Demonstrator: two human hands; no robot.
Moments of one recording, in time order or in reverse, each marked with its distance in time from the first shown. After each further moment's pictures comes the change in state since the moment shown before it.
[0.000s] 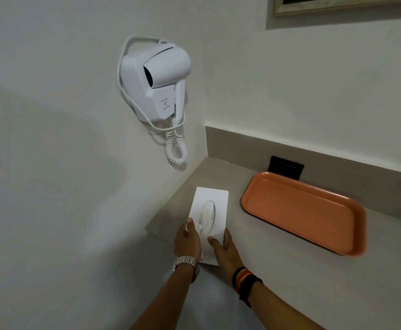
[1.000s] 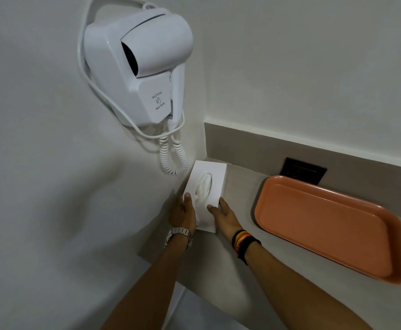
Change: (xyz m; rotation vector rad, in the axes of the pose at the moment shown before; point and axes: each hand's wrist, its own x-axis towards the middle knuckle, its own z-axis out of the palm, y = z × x) left_hand 0.171 0.043 0.036 0.117 -0.121 0.105; right_hand 0.169 -0.048 0.018 0.005 -0.023 0.049
